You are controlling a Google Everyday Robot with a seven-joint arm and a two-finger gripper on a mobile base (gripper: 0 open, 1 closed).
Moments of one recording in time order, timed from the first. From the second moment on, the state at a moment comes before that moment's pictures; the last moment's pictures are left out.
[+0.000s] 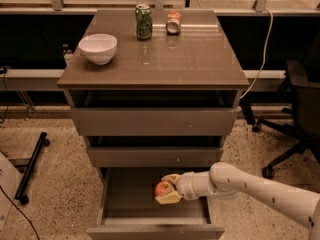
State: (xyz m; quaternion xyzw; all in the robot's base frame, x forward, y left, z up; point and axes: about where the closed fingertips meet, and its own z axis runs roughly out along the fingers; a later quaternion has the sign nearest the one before) arm 0.520 -0.030 0.413 -0.49 0.73 0.33 0.34
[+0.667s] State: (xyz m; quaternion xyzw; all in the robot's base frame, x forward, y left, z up) arm 0.546 -0.043 0.372 -0.46 0.76 0.28 0.35
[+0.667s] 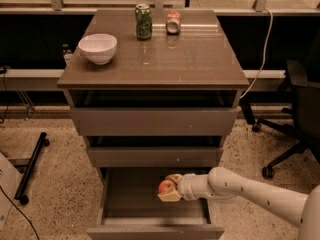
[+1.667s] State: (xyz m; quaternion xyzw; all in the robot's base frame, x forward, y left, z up) arm 0.558 -0.049 0.343 -0.43 0.78 0.29 0.34
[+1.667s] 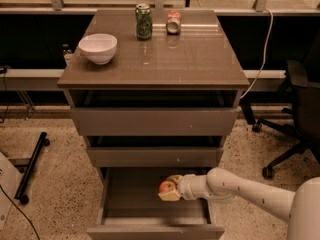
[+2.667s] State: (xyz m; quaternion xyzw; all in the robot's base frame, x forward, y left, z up) arm 0.554 -0.057 0.284 -0.41 0.81 0.26 0.32
